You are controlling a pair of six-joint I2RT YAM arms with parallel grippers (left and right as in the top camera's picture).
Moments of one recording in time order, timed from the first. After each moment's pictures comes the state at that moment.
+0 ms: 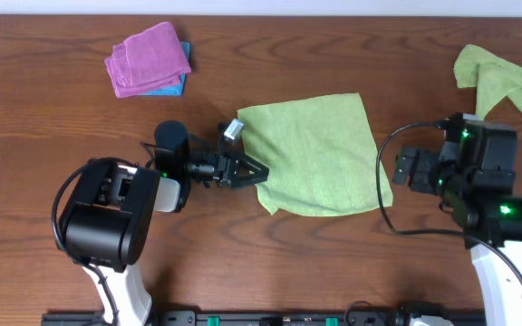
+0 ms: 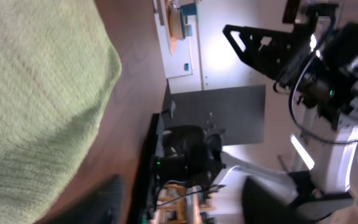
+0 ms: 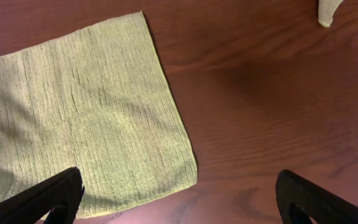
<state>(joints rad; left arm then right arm) -0.22 1.97 0.65 1.15 1.51 -1.25 -0.06 1.06 1.00 -0.86 -0.03 0.15</state>
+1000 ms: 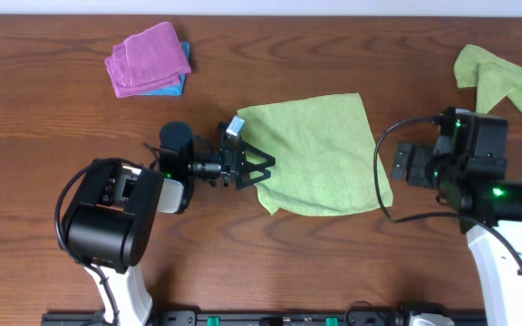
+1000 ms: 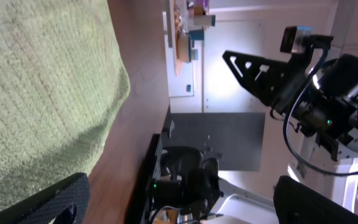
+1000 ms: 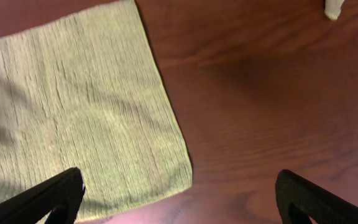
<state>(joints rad) -0.25 1.97 0.65 1.15 1.37 -1.32 -0.06 1.14 1.00 -0.84 -0.01 0.13</state>
